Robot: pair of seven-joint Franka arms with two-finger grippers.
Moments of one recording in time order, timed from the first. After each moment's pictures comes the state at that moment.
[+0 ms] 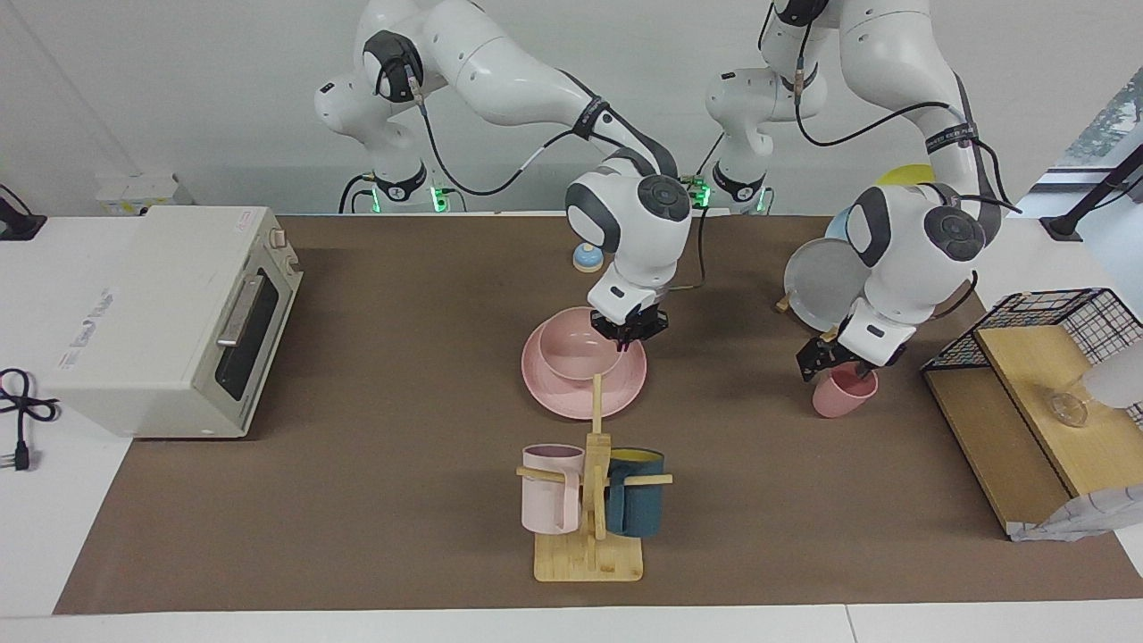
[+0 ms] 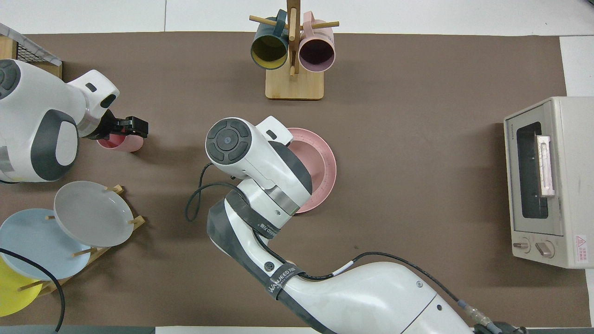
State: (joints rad) left arm -0.02 0.27 -0.07 -1.87 0.00 2.13 -0.04; right arm 0.72 0.66 0.02 -1.31 -0.06 1.93 0.78
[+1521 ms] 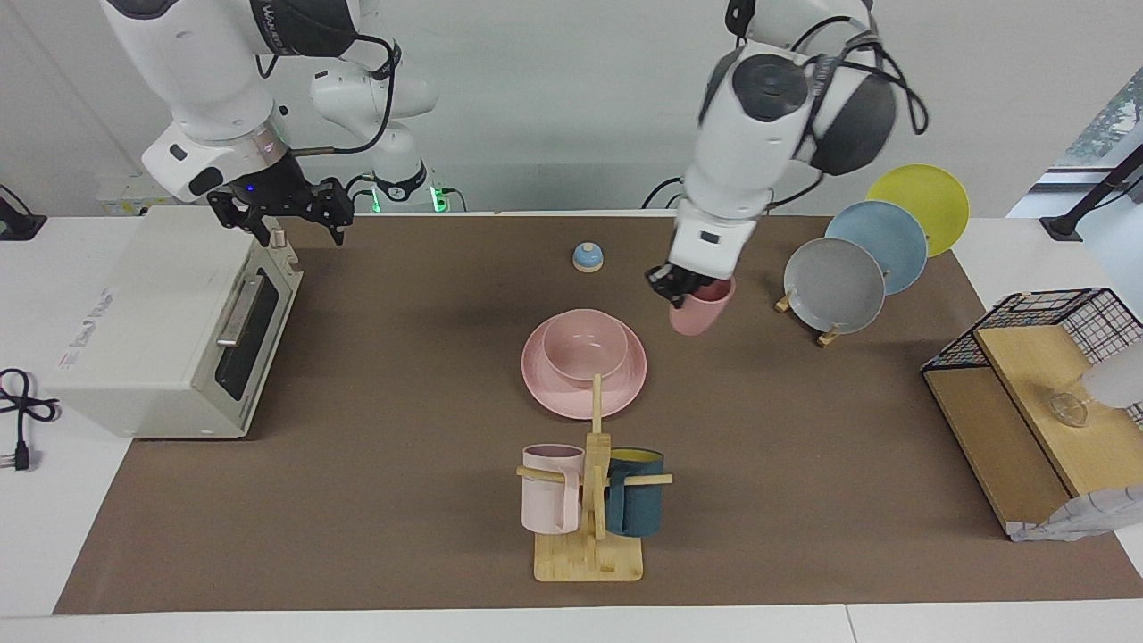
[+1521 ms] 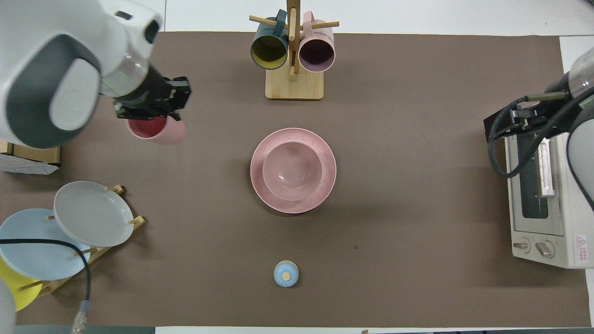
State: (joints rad) left arm -0.58 0.43 -0.10 -1.24 -0.03 1.68 -1.04; right arm 0.16 0.04 -0.09 -1.54 -0.03 1.43 0.01
